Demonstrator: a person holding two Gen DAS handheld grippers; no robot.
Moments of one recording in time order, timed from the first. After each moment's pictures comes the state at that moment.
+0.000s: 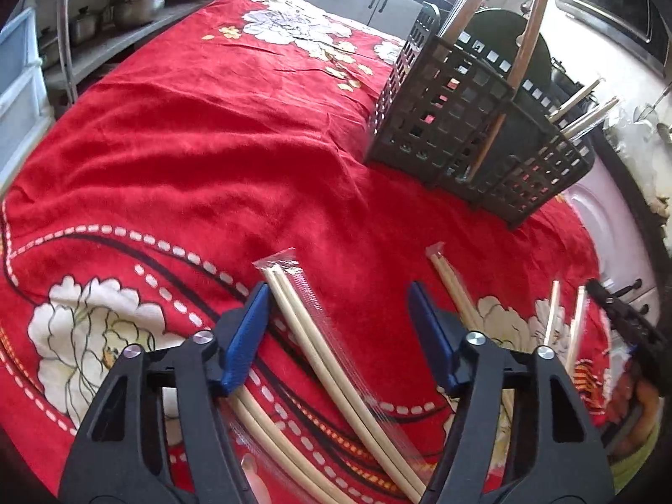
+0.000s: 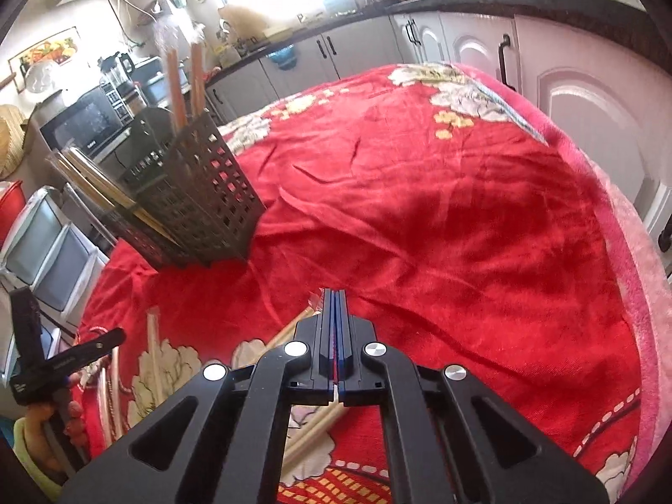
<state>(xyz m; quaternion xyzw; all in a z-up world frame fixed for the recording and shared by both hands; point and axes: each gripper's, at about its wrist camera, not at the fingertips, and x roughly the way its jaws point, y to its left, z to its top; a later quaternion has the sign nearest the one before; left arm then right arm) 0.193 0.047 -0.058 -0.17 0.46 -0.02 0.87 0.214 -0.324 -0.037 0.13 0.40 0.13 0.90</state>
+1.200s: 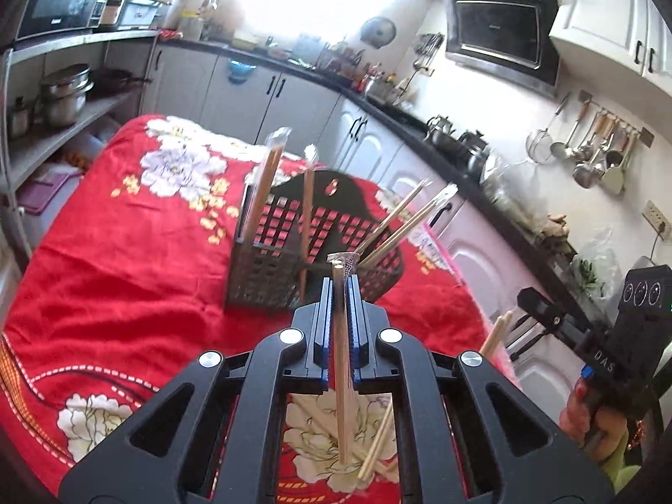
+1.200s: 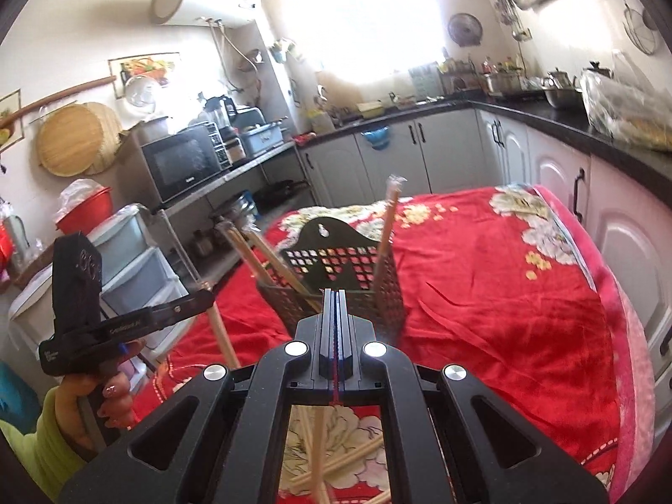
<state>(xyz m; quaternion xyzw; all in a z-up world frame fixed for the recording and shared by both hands) 0.175 0.014 0.083 -0.17 0.30 -0.17 0.92 0.149 -0.268 0.101 0.11 0.25 0.25 0.93</state>
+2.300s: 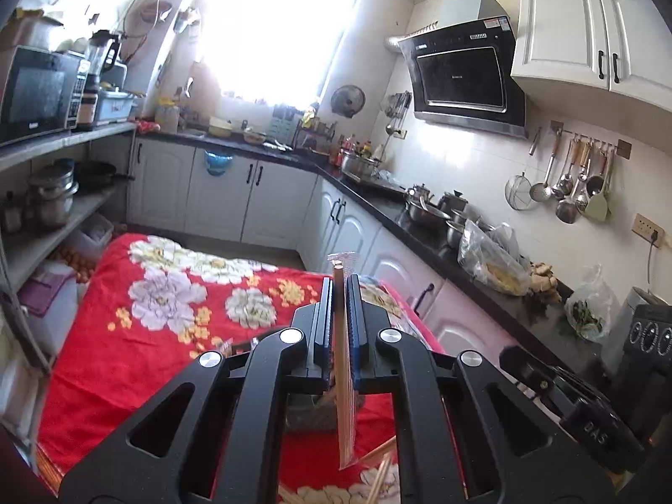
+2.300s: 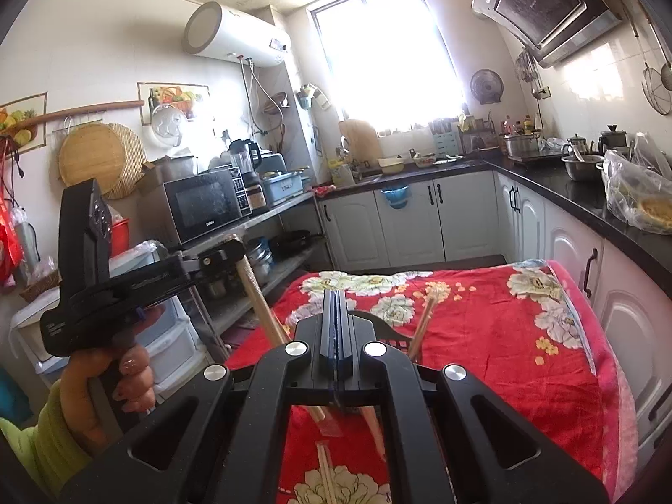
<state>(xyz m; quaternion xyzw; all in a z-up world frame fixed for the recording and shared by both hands) 0.195 -0.005 0.193 -0.12 0.17 -0.16 0.96 0.154 -0.248 0.172 0.09 0.16 0.26 0.95</state>
